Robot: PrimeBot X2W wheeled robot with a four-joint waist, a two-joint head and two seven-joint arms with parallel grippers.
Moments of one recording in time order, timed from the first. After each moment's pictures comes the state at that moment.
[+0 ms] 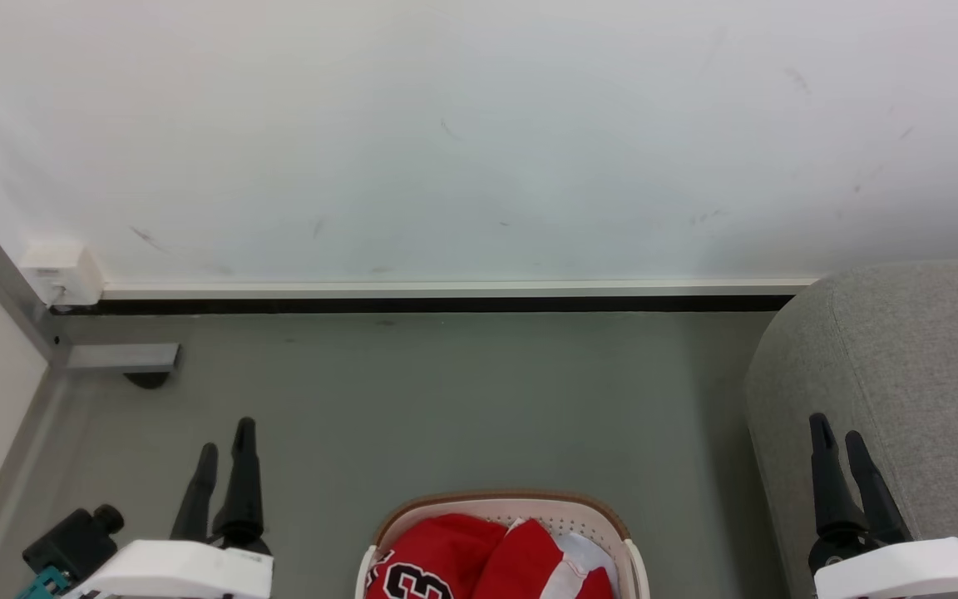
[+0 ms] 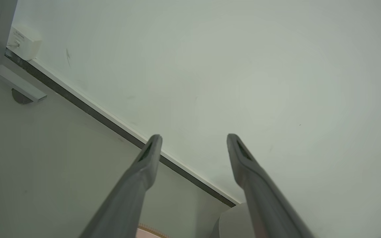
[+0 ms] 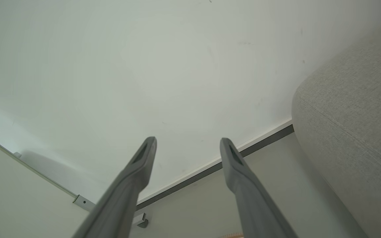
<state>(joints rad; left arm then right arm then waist) -0.08 0.04 0.03 0.14 -0.79 -0.06 -0.09 -0.09 -0.05 0.06 0.19 0.89 0.13 -0.09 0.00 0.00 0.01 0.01</state>
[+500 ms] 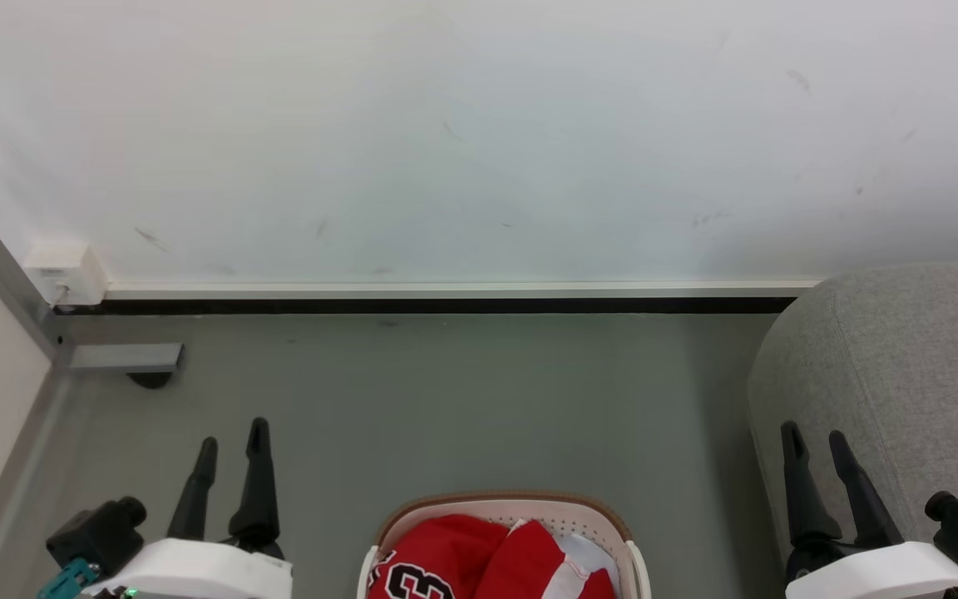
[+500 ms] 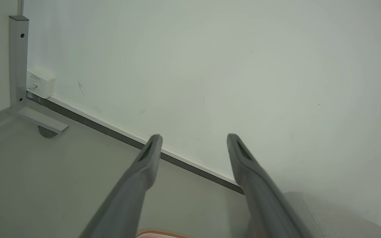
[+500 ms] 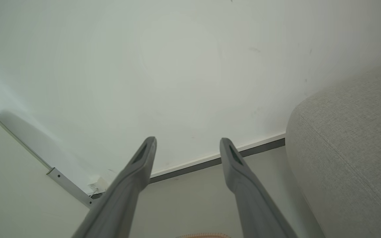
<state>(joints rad) -0.08 0.05 0.00 0.14 -0.56 -0.03 -0.13 -0.10 -0.05 0.09 0.23 0.66 0.13 -0.13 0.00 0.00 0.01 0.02</state>
